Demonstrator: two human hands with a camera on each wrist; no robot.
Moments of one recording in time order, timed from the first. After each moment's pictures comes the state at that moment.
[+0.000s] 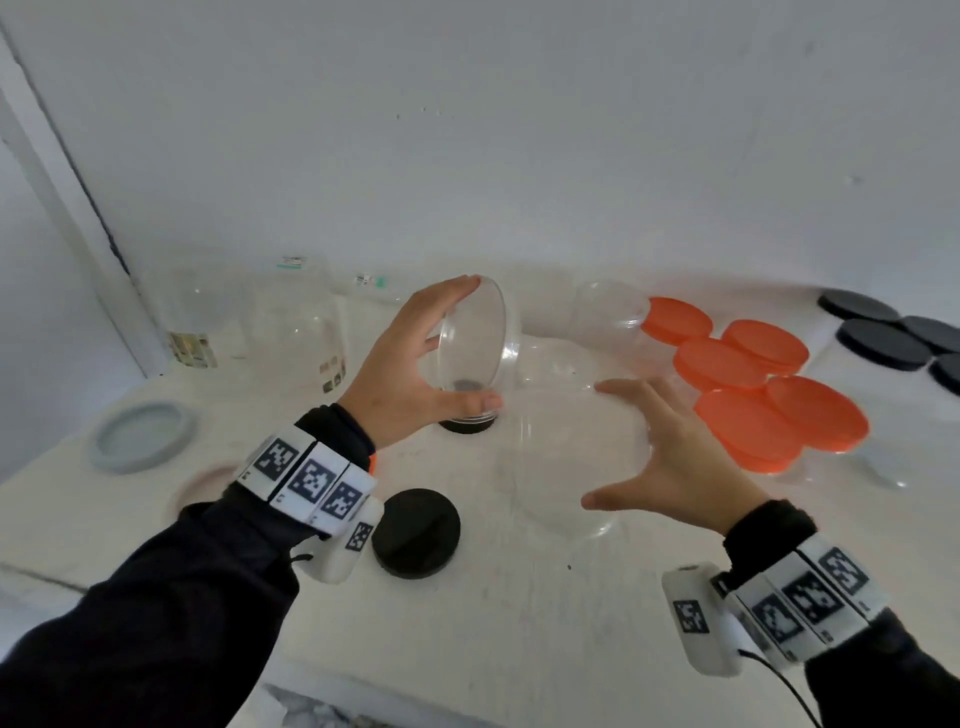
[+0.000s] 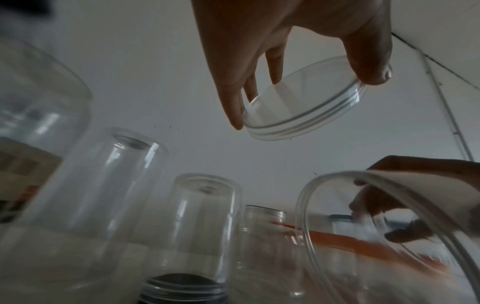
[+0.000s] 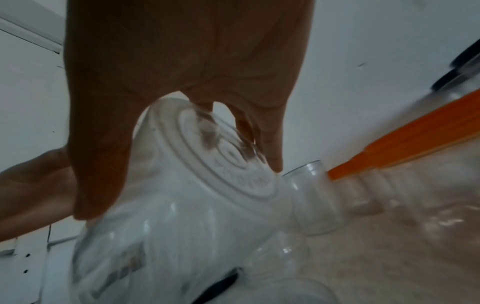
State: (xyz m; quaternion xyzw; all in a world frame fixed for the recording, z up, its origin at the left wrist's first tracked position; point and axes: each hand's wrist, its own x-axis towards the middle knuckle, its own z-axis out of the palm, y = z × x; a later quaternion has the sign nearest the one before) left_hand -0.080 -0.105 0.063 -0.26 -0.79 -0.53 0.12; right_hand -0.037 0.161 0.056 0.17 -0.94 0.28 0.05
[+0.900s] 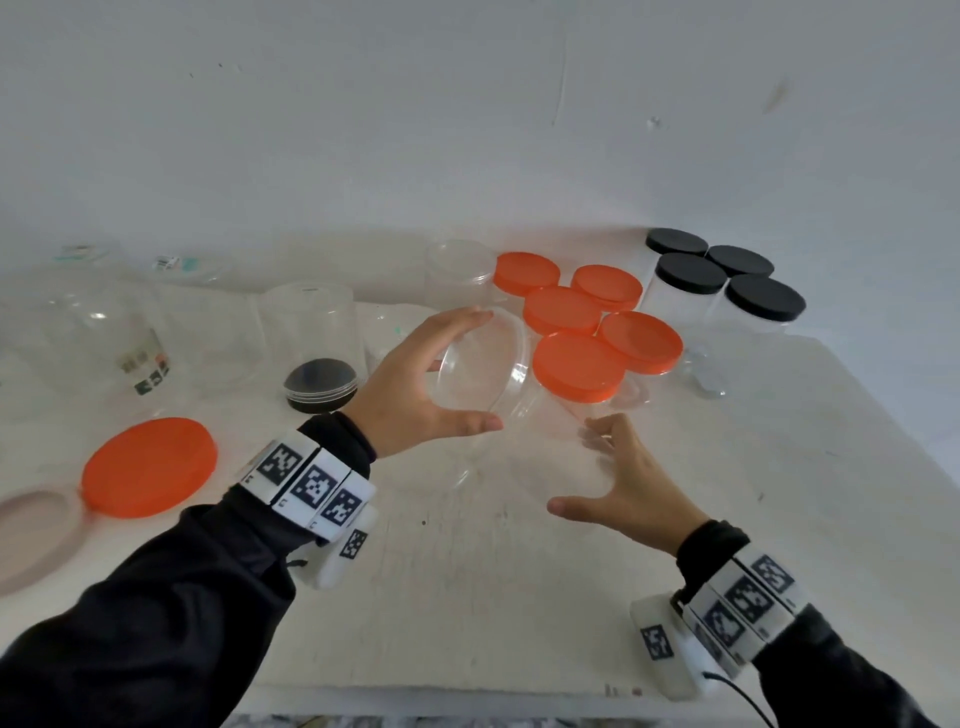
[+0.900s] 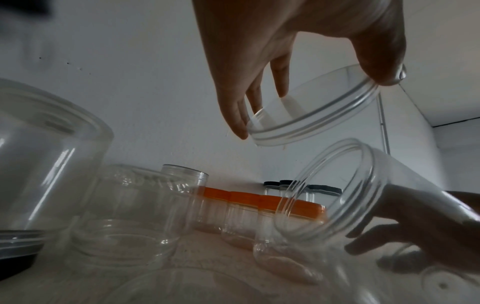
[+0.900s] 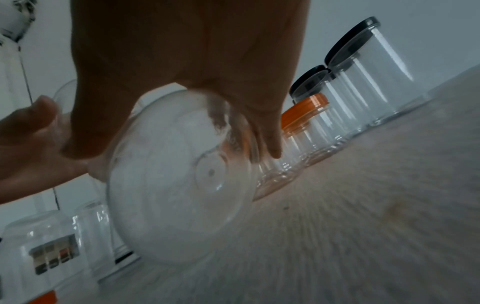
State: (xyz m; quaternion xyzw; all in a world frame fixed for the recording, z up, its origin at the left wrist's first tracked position) left_hand -0.067 0.034 0.044 -0.37 -0.78 -0.50 0.02; right_hand 0.030 0.271 0.002 -0.01 -0.91 0.41 0.00
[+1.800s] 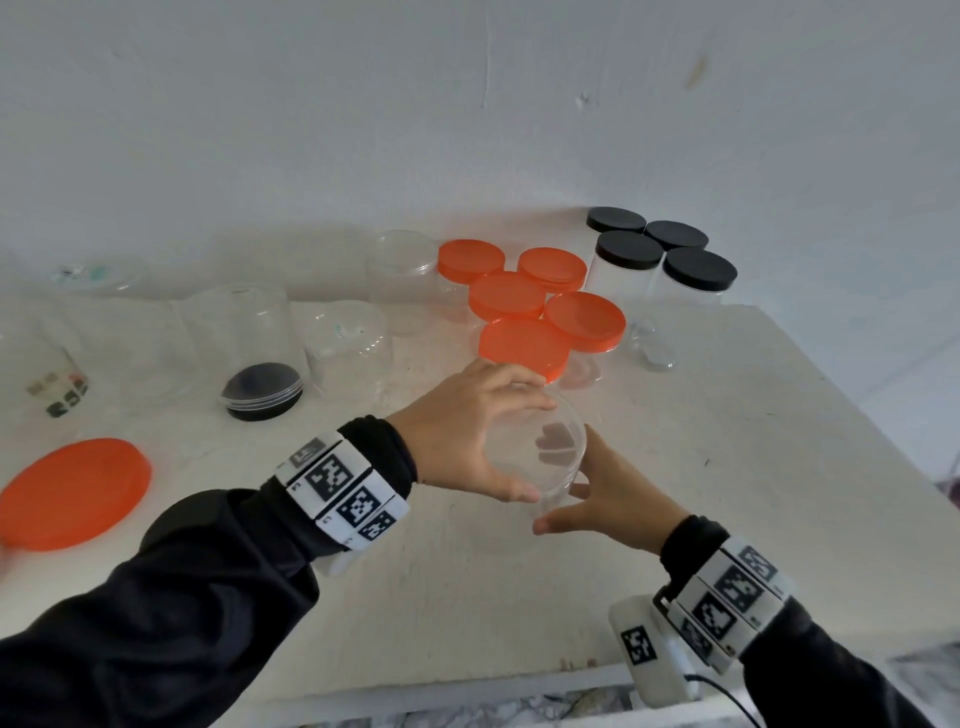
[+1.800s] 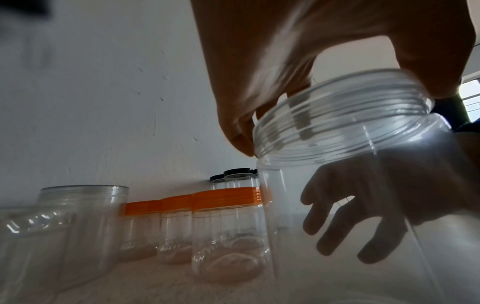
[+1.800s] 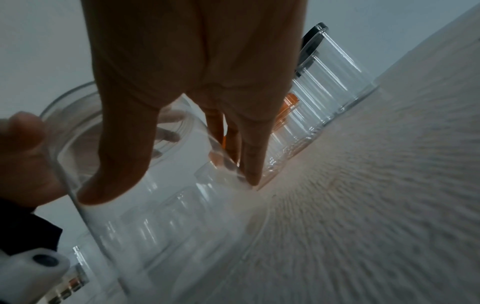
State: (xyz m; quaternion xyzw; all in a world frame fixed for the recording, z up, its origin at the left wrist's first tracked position) left_hand -0.042 0.106 0.040 -0.53 -0.80 -0.26 -0.04; right_hand 0.055 0.288 0.000 -0.02 -0.84 0.54 -0.07
